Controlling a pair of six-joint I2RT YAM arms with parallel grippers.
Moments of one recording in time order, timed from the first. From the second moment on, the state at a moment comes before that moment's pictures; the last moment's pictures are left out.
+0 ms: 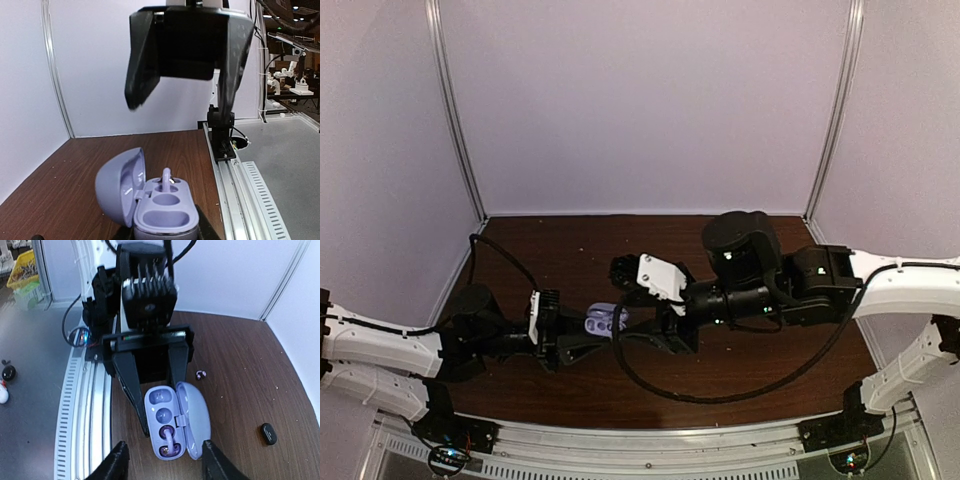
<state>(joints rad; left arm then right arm) -1.01 1.10 0.34 0.84 0.49 0.11 1.29 1.40 1.26 -0.34 -0.06 -0.21</state>
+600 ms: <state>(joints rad) -0.75 0.93 0.36 0.64 0.04 -0.17 1.12 1.44 1.12 -0.01 0.07 -0.13</state>
